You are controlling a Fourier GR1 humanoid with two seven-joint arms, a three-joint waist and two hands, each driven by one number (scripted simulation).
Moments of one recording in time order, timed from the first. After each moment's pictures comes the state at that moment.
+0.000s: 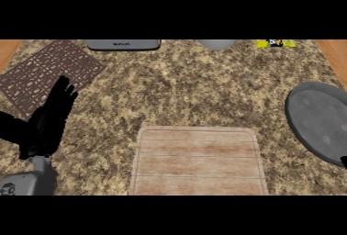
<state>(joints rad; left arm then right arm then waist) -0.13 0.17 0.11 -1.62 0.11 0.05 0.24 0.03 -0.51 -0.33 -2.18 0.70 0.35 -0.02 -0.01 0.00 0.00</state>
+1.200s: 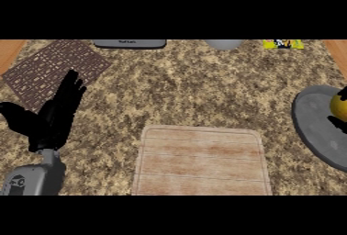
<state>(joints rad) -0.18 0.15 0.09 -1.61 0.09 0.06 0.26 -0.42 -0.62 -0.37 -0.88 0.77 0.03 -0.60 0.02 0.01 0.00</state>
